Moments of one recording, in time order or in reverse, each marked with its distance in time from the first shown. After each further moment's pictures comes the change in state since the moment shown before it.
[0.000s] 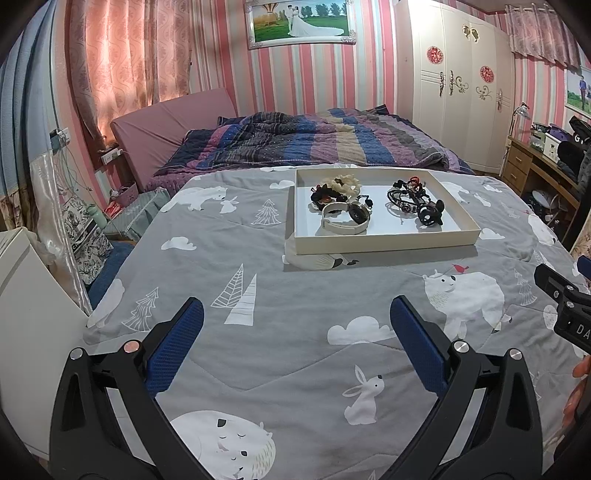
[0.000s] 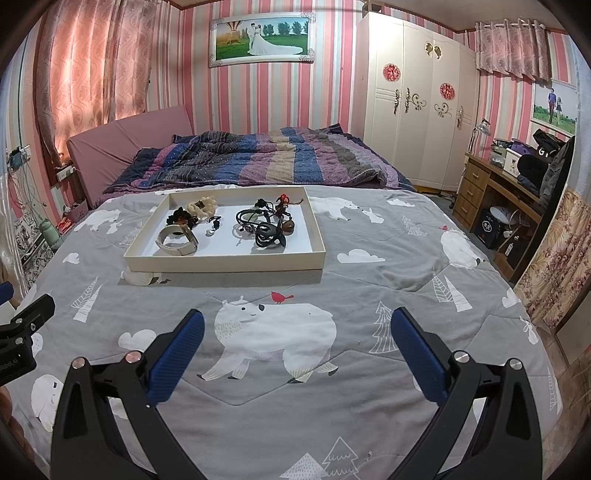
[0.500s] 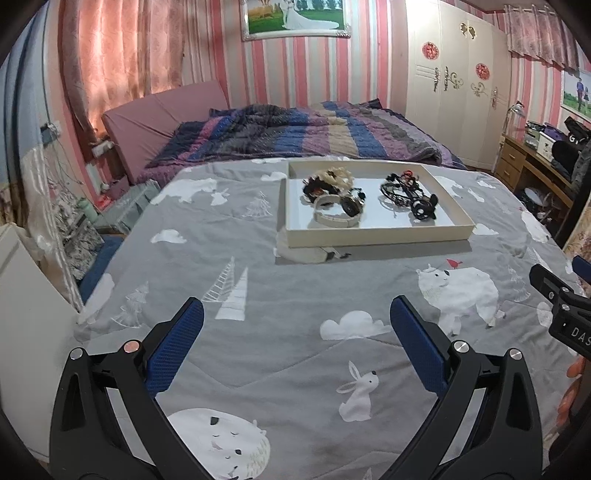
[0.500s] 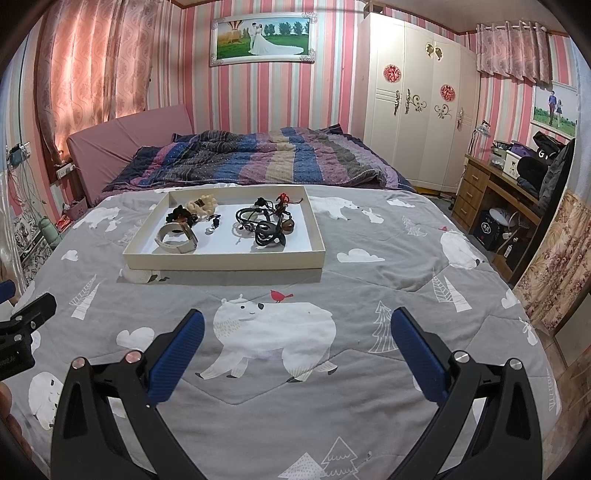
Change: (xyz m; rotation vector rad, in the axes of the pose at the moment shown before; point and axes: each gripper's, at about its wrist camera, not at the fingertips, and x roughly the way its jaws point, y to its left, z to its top) left arm 0.008 0.001 0.000 -0.006 0.039 -0.049; right arm 0.002 0.000 0.000 -0.008 -0.001 -0.005
